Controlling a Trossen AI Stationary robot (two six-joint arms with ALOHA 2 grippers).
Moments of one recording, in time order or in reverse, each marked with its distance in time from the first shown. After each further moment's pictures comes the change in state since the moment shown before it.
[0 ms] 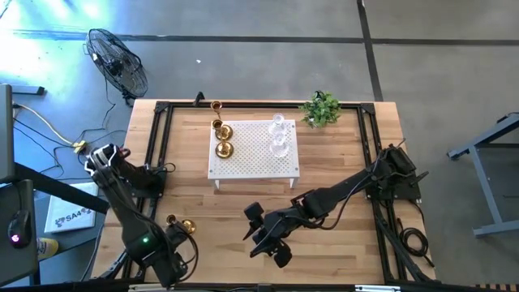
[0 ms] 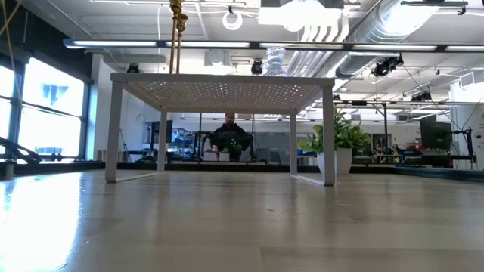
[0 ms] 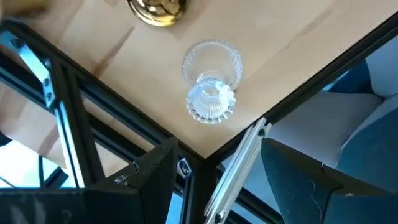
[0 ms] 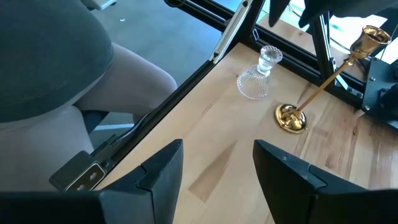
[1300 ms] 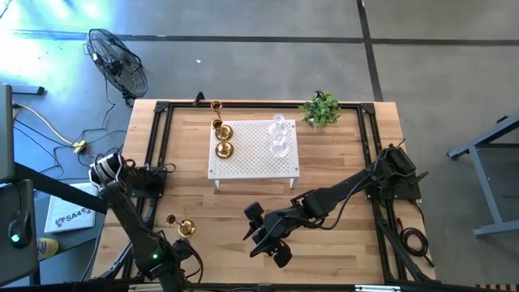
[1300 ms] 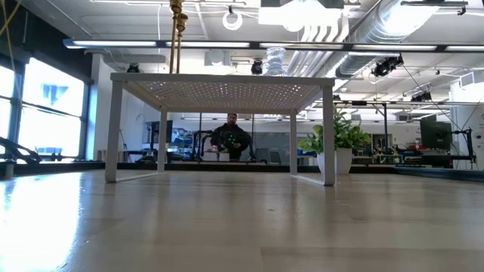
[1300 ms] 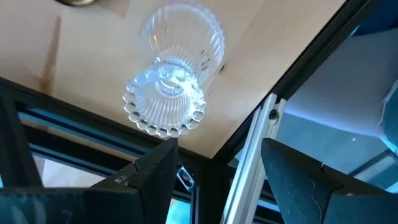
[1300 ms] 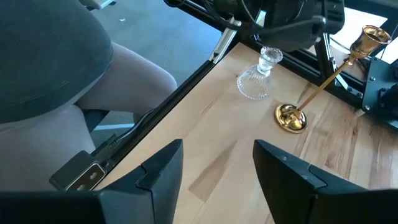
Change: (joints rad) left arm -0.036 0.100 -0.114 0.213 0.096 0.212; right arm 0.000 0.000 0.000 0.000 0.000 0.001
